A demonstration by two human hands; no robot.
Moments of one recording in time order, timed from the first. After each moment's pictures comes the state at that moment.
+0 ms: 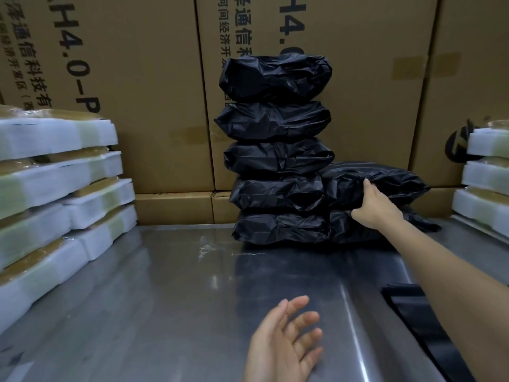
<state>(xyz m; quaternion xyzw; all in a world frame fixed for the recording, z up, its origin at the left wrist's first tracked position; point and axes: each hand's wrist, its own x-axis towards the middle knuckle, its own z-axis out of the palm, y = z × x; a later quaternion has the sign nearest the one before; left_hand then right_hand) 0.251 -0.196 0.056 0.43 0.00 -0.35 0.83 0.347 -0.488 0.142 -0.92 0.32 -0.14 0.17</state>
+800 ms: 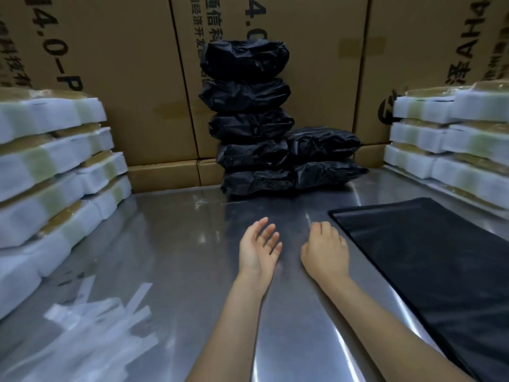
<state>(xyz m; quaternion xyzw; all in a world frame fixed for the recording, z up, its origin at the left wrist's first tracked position) 0.227 -0.177 0.059 0.38 -0.02 -0.28 0.88 0.174 -0.295 0.033 -0.92 0.30 -0.26 0.04</state>
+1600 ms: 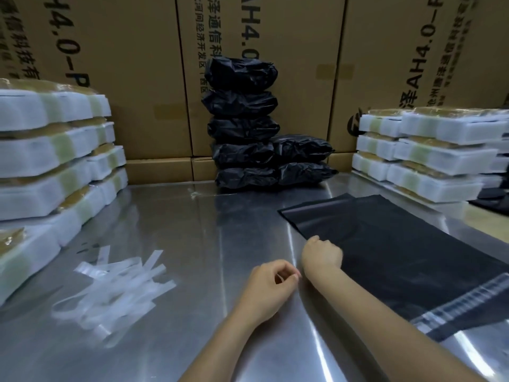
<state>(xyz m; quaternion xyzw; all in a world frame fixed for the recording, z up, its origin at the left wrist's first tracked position) 0.087 -0.083 0.040 0.76 -0.42 -0.08 0.49 0.072 -0.228 0.056 -0.92 0.39 0.00 -0.06</state>
